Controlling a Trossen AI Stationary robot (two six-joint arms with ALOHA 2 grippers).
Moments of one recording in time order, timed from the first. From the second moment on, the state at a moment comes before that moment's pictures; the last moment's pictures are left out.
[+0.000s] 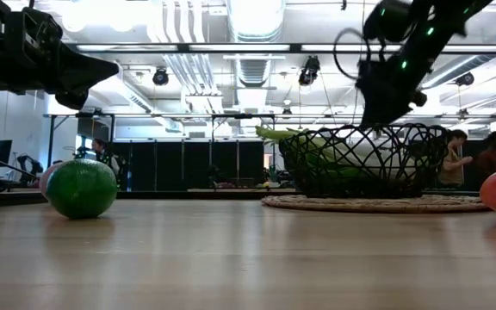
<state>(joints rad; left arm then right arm) 0.05 0.08 0.00 0.15 -0.14 -0.04 -0.45 1.10 0.77 -0.56 0.34 0.23</state>
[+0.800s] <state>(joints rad) 0.05 0.08 0.00 0.15 -0.14 -0.05 0.67 1.25 0.77 -0.63 0.58 1.08</state>
